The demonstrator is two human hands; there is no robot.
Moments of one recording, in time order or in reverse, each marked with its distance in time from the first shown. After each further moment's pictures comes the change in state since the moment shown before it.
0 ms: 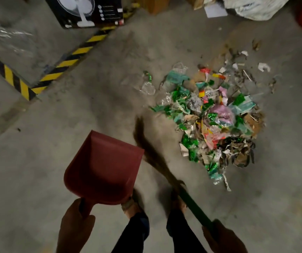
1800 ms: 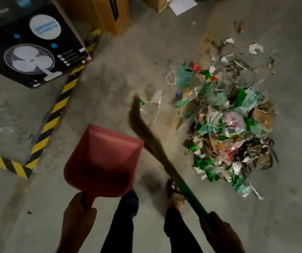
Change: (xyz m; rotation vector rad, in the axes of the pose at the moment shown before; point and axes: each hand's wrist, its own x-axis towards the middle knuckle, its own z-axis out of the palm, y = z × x) left_hand 0.192 0.298 -0.103 0.158 -0.025 0.171; right_hand 0.081 -0.202 -0.144 0.484 0.069 0.027
